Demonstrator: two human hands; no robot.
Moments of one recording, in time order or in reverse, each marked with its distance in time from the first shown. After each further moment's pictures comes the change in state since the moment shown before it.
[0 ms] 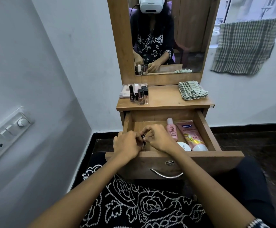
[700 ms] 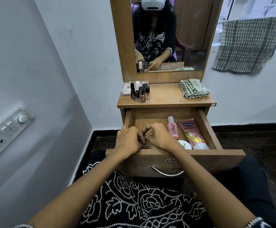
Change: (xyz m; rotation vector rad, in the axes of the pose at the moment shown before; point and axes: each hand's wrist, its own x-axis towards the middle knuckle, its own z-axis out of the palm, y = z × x) left_hand 0.007 0.000 -0.001 -0.027 -0.028 0.088; right_hand 0.002 0.001 0.002 0.016 -0.051 0.002
